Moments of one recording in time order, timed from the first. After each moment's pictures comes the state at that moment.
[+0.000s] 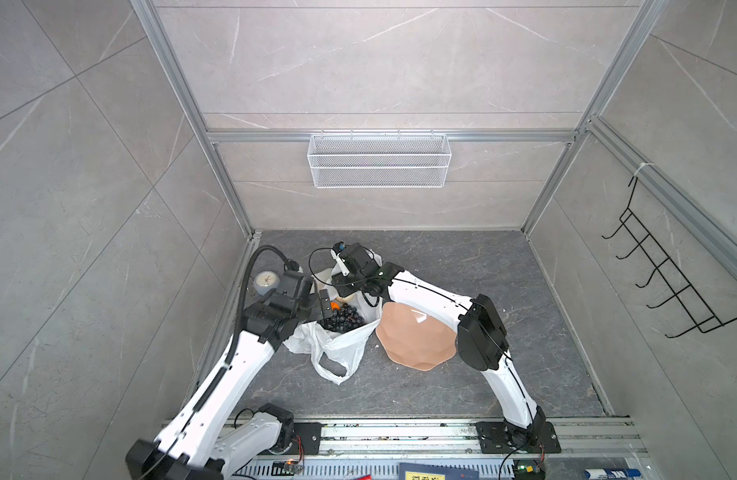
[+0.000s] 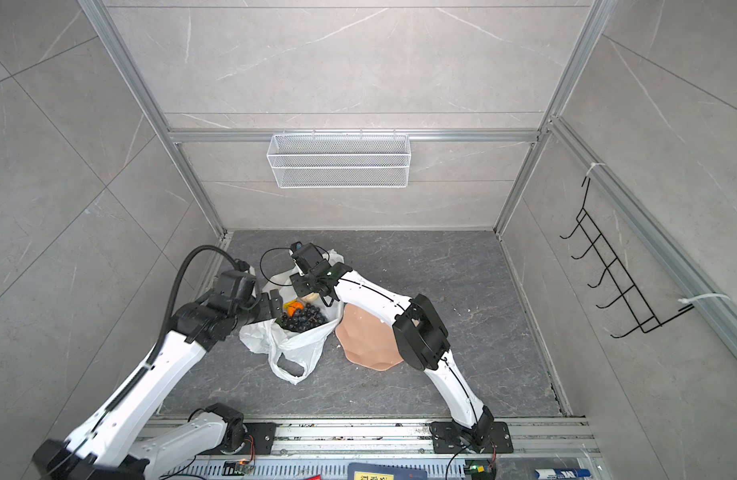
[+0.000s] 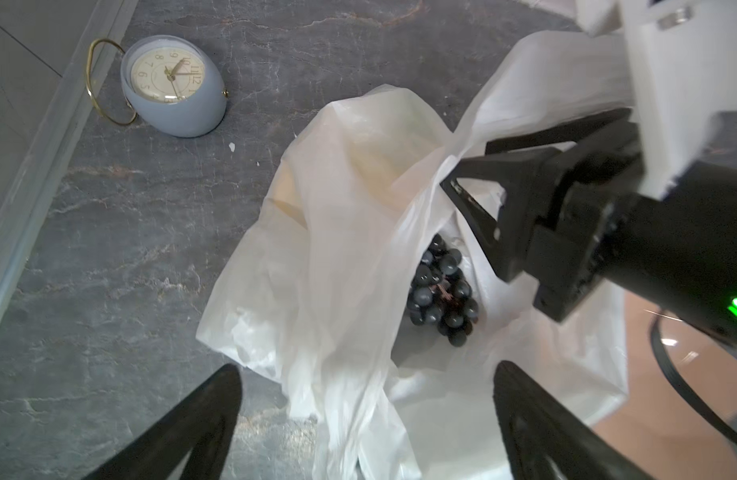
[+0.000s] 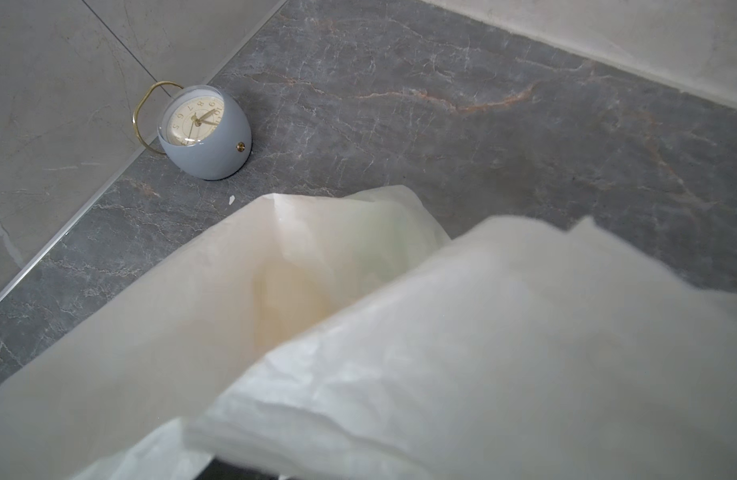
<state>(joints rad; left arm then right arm) -0.41 1.11 1.07 -0.89 -0.23 -0.50 0.87 2.28 2.04 -0.50 0.04 0.24</state>
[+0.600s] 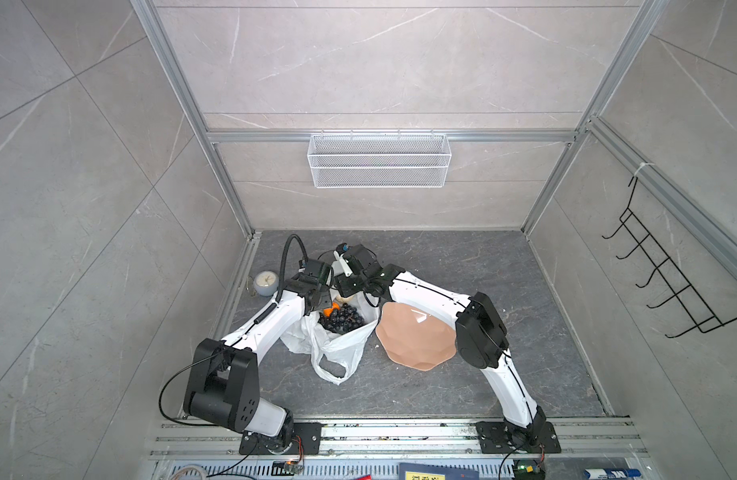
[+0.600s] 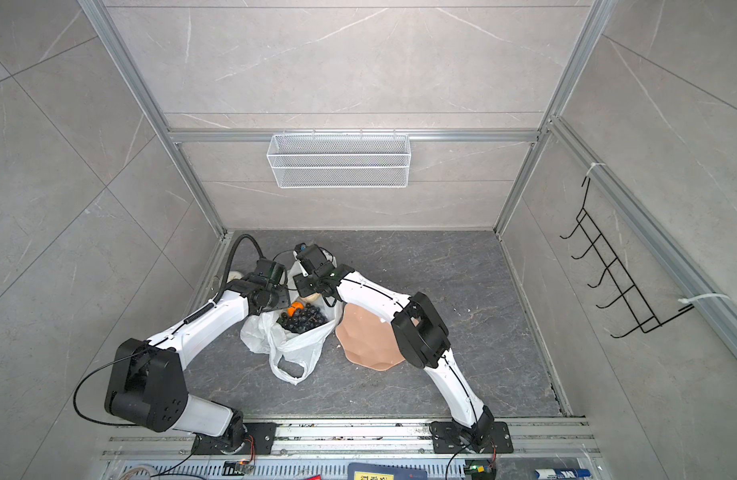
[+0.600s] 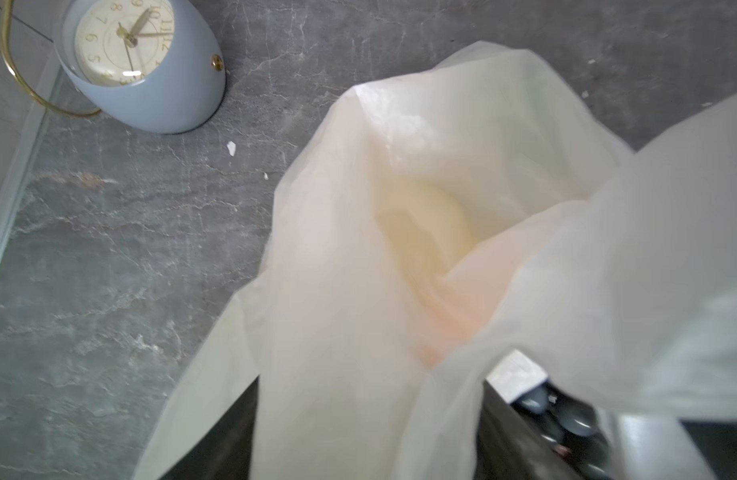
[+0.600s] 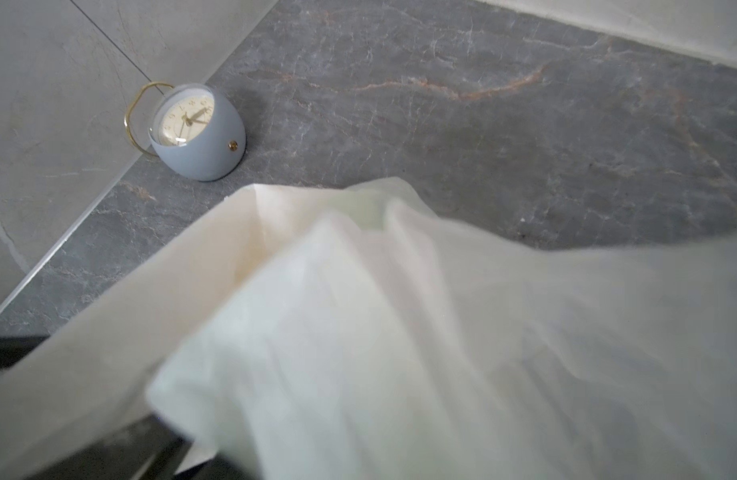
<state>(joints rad) -0.31 1.48 1.03 -0.63 -0.30 -0.50 0.85 2.27 1.96 -0.41 -0.01 0.26</state>
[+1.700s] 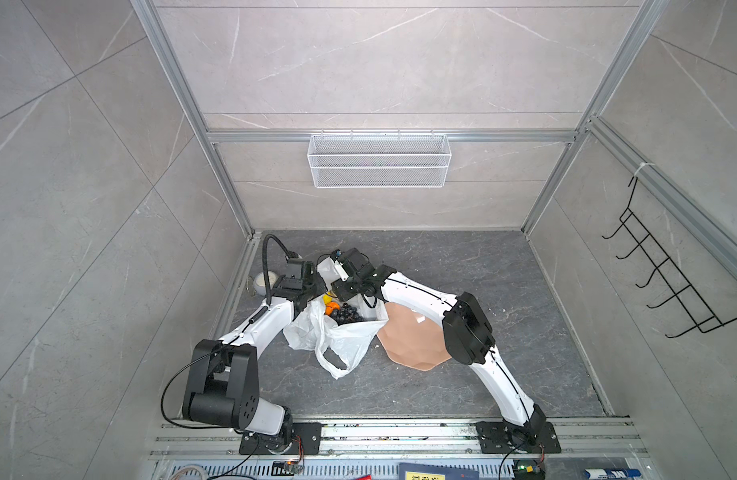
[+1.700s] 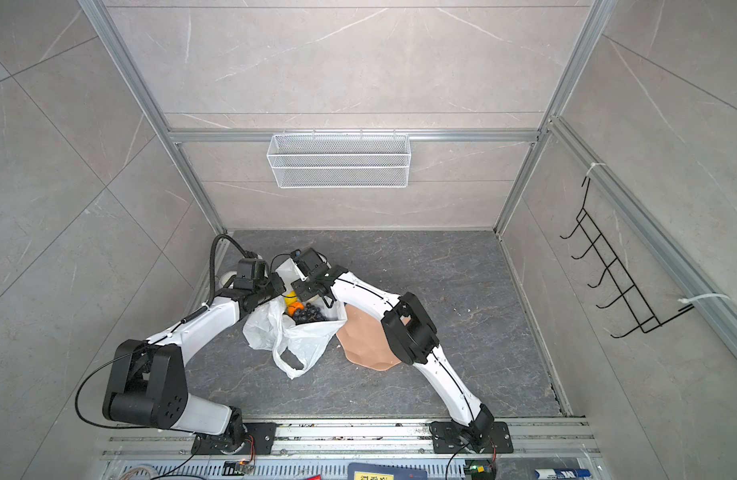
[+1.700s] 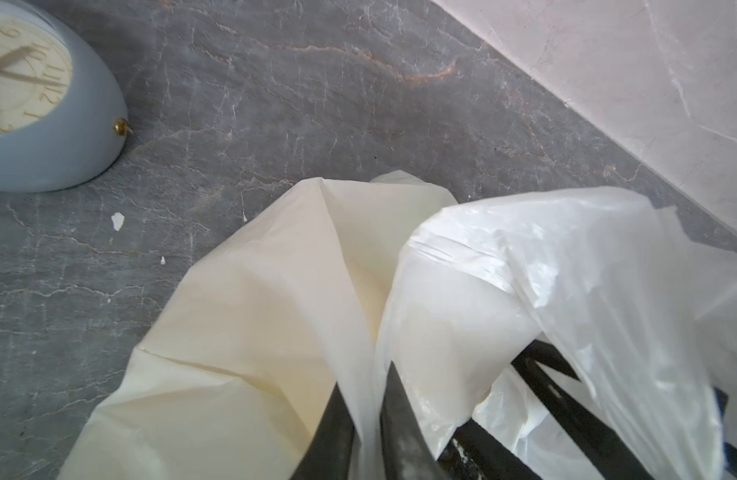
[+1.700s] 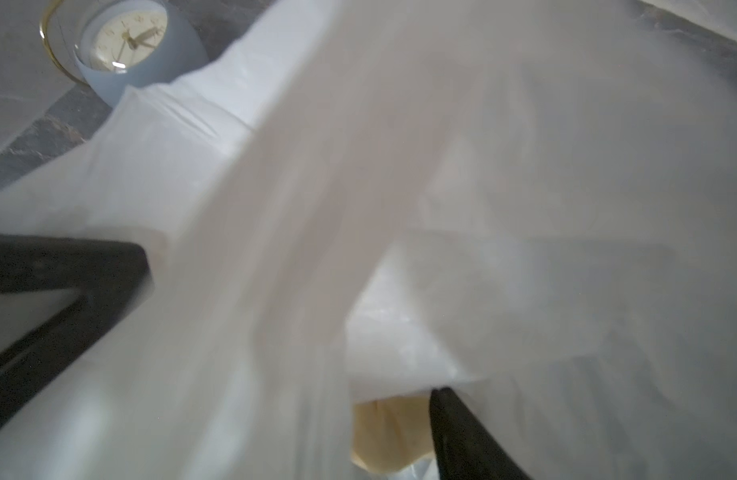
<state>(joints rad) -0.20 1.48 0.92 -0.22 -0.04 -0.57 0.85 2.42 2.14 -0.54 0.02 0.13</state>
